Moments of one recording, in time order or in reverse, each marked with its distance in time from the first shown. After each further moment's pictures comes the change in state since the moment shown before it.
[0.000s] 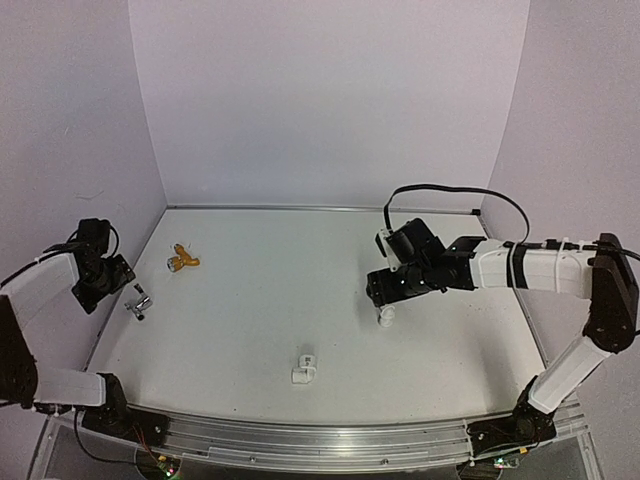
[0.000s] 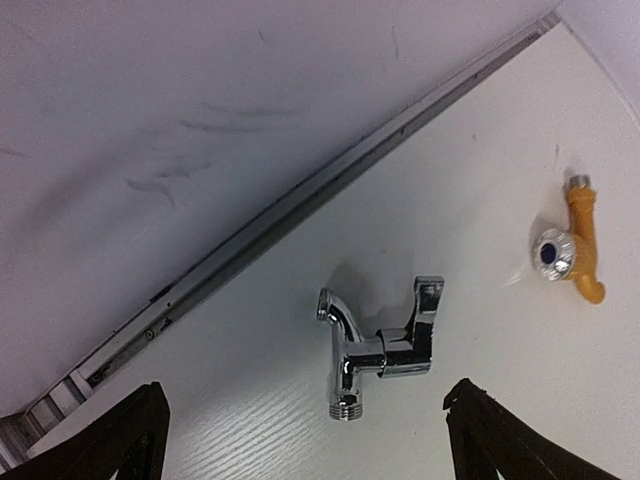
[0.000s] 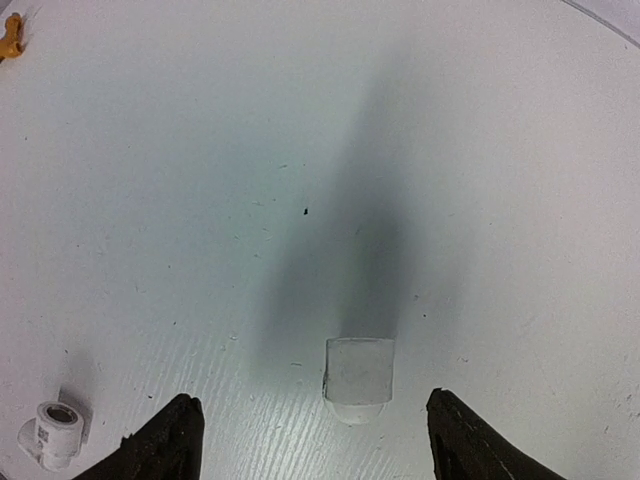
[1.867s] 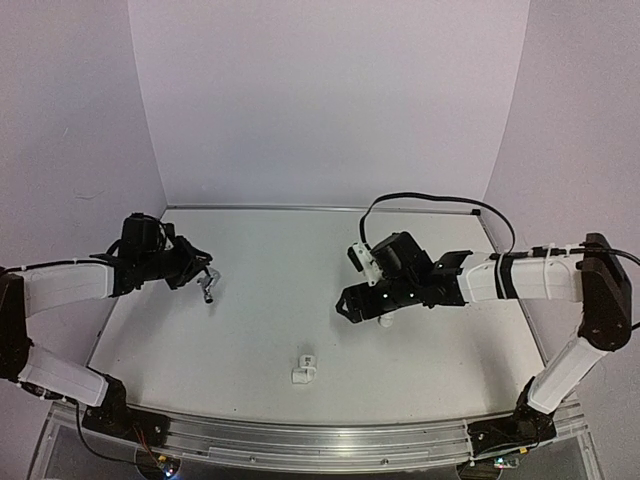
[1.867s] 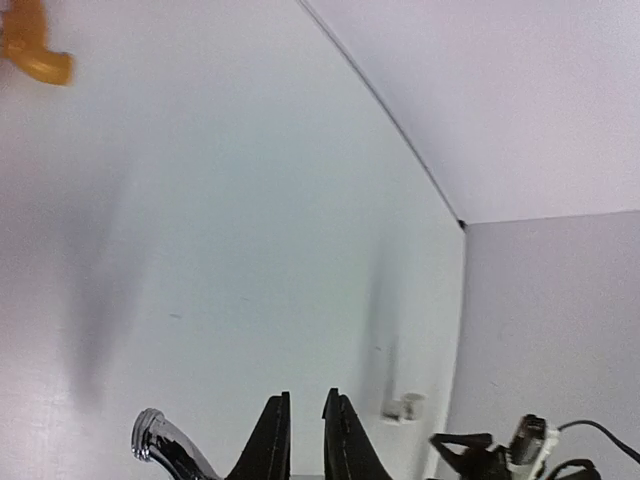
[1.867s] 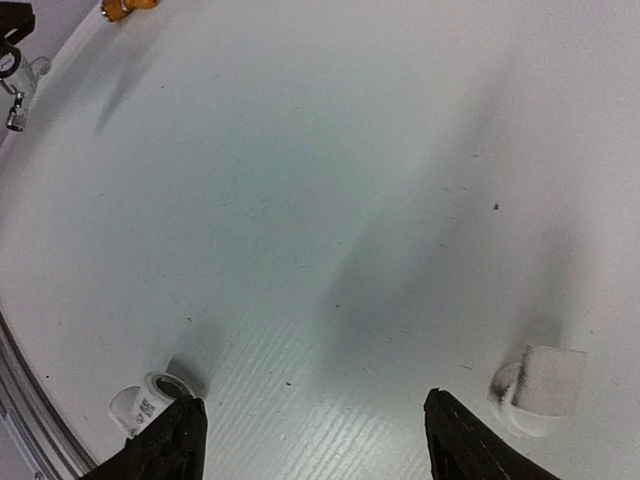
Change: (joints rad) left arm -0.403 0.122 -0.092 0.684 0.611 -0.324; right arm 0.090 0.039 -0.042 0.182 -0.224 0.029
